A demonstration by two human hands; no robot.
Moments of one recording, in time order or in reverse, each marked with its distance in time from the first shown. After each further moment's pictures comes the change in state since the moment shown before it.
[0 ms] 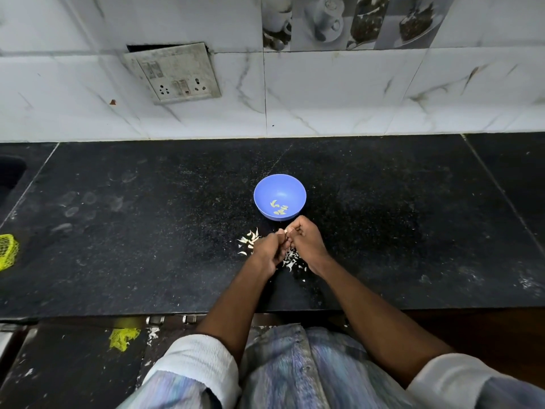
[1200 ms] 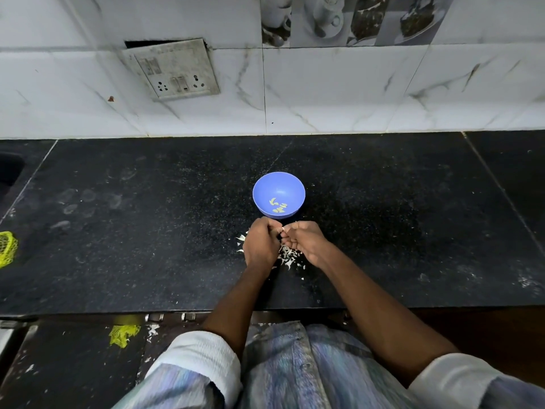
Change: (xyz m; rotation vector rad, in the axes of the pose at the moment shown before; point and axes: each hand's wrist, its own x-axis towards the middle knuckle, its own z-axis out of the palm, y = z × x) left_hand 0.011 -0.011 -0.017 0.885 0.268 0.763; right_hand 0.009 -0.009 -0.004 0.207 -0.101 0.329
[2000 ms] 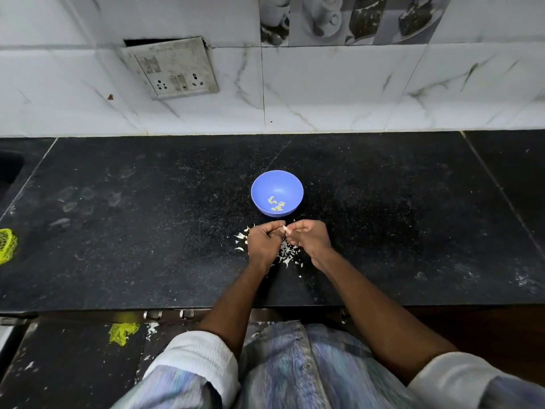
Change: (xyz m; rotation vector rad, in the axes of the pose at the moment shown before) left_hand -0.001 -0.005 0.017 -0.505 -0.112 -0.207; right_hand -0.007 0.013 -0.017 -0.080 0.092 -0.188
